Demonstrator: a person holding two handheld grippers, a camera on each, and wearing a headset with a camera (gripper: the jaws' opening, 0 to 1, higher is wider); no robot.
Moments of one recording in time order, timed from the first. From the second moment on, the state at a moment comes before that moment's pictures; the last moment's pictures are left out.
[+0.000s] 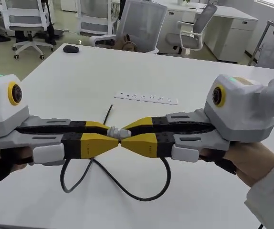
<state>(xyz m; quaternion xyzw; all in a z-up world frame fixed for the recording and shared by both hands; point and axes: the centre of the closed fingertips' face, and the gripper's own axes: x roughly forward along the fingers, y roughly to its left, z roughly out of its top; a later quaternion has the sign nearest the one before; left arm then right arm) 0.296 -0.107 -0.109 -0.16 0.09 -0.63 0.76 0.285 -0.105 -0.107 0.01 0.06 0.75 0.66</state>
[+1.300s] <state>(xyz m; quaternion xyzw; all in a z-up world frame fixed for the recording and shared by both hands) 0.297 -0.128 -0.103 -0.09 0.03 -0.63 0.77 0.286 -0.108 -0.106 -0.03 0.03 0.74 0.67</state>
